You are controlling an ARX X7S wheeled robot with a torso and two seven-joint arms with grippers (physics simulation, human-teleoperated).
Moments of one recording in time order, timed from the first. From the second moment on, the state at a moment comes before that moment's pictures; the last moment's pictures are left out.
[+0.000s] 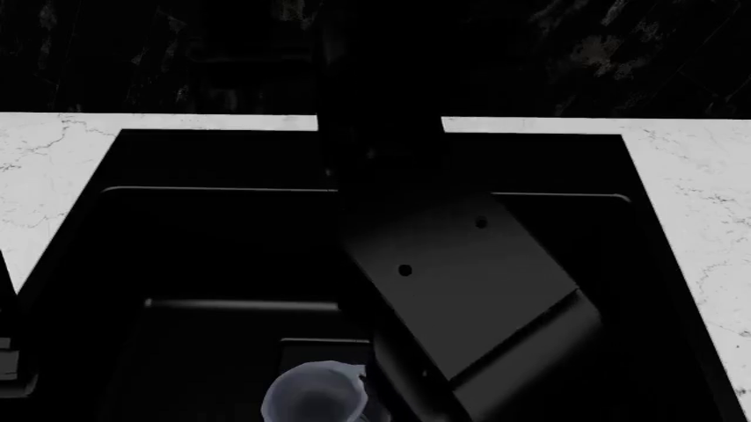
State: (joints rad) left arm -0.07 -0.39 0.06 0.76 -0.20 -0.31 -0.36; right arm 1.05 0.04 -0.33 -0.23 0.55 0.78 0.47
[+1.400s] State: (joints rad) left arm -0.07 -0.41 0.06 0.76 -0.24 -0.30 -0.37; right arm 1.27 0.03 -0.49 0.37 0.59 0.44 0.36
